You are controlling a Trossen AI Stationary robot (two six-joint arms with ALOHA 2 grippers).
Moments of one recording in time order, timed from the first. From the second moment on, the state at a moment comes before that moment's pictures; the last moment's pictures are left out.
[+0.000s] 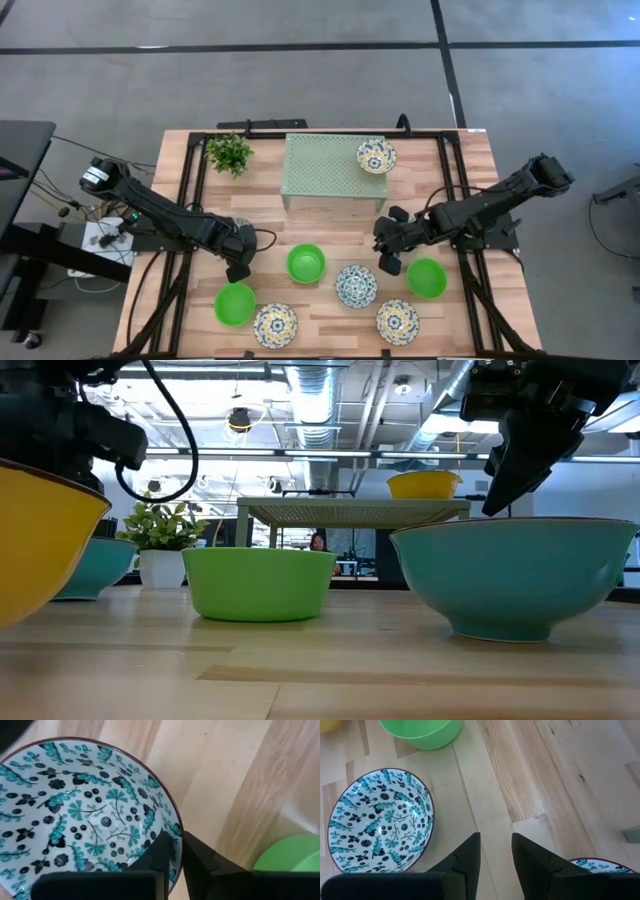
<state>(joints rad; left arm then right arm) -0.45 1.29 0.70 -0.79 -0.09 -0.75 0.35 1.28 0.77 -0.49 0.23 0.59</state>
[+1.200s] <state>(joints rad) -0.06 1.37 1.19 -0.54 -0.29 0.48 0.35 1.28 0.77 -0.48 0.21 0.59</state>
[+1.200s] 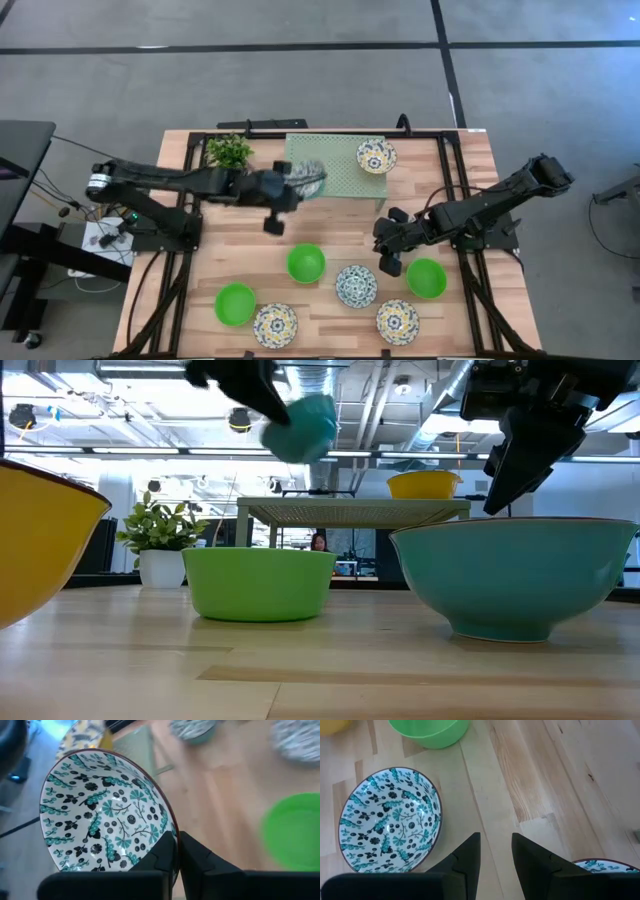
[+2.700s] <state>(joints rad) 0.19 1.60 1.19 -0.27 -0.12 0.87 0.35 1.28 0.77 -0.43 0.21 0.59</state>
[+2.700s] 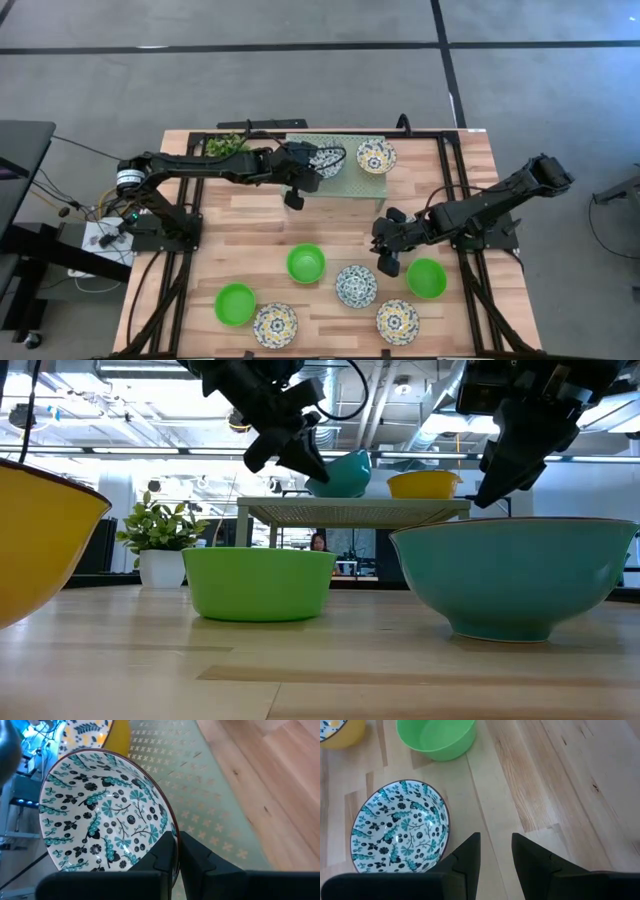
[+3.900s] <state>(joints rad) 0.21 1.60 1.19 -0.23 -0.08 0.80 0.37 1.28 0.77 -0.43 0.21 0.59</state>
